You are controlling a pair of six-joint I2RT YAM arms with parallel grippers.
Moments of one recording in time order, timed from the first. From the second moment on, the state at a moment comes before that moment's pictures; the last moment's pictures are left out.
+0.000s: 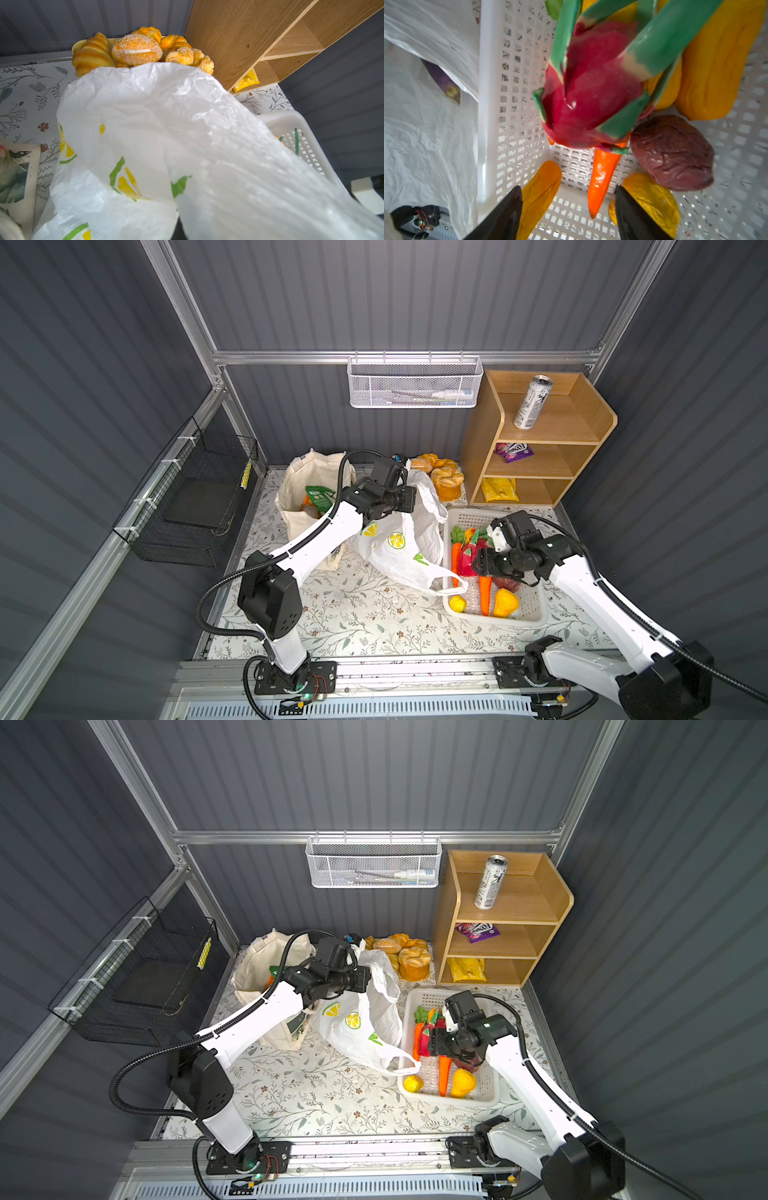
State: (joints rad) left arm -0.67 1.72 1.58 -0.50 0.09 -0.33; right arm 0.36 1.09 0.92 -0.99 -0.13 0.41
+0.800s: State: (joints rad) left arm -0.67 1.66 1.52 -0.40 0.13 -0.33; right arm 0.43 1.33 0.84 -0.97 0.00 0.55
